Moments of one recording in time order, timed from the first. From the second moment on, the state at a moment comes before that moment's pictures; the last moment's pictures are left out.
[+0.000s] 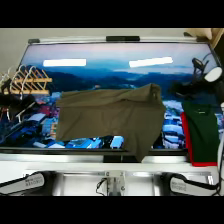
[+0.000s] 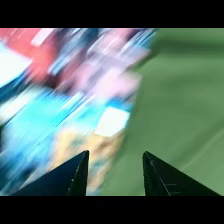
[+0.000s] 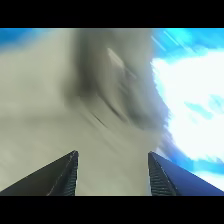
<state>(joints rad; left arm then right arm) 0.42 -1.34 1.15 1.21 -1.30 -1.48 -0.21 -1.41 1.34 -1.29 1.24 1.48</state>
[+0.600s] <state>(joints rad) 0.57 -1.19 0.54 0.93 -1.22 -1.24 -0.36 -1.19 1.11 -1.41 1.45 1.42</state>
